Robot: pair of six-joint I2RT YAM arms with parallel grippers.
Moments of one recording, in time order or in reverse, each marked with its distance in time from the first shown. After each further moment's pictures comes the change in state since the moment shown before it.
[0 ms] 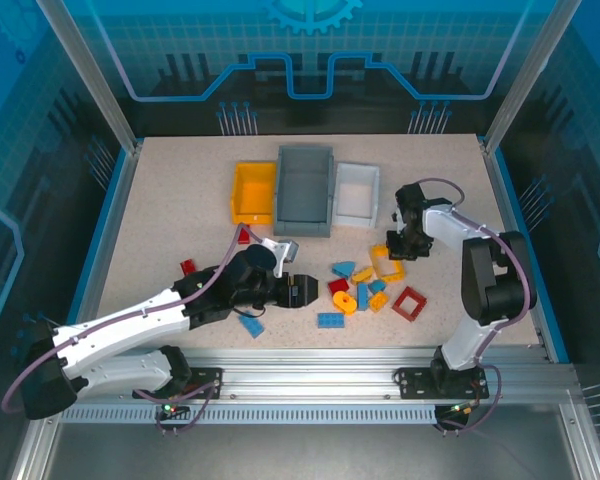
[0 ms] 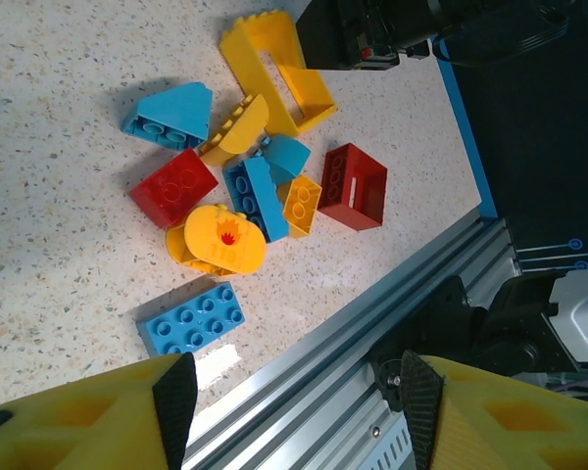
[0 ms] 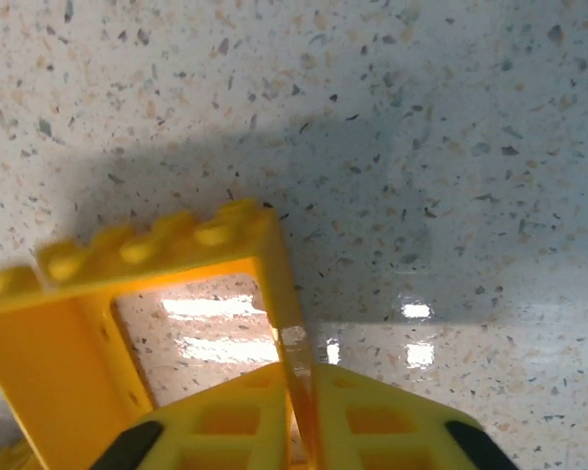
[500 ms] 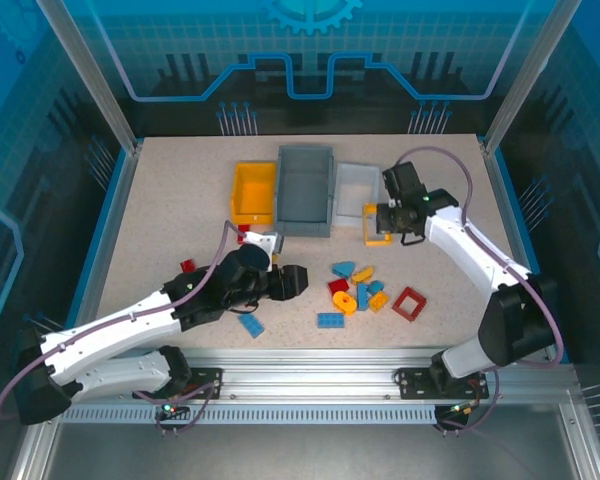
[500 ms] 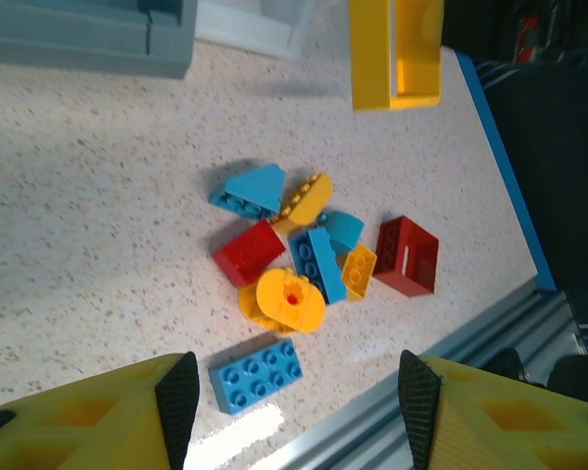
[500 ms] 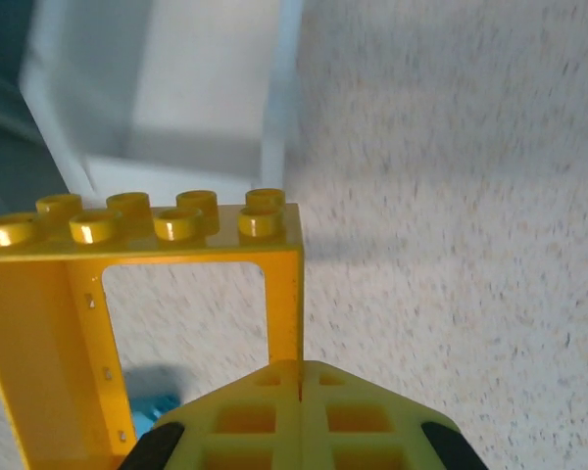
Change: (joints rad) left arm -0.001 -0.047 0.038 -0.077 -0.219 0.019; right arm 0.179 -0.217 0.186 -0.021 0.219 0.109
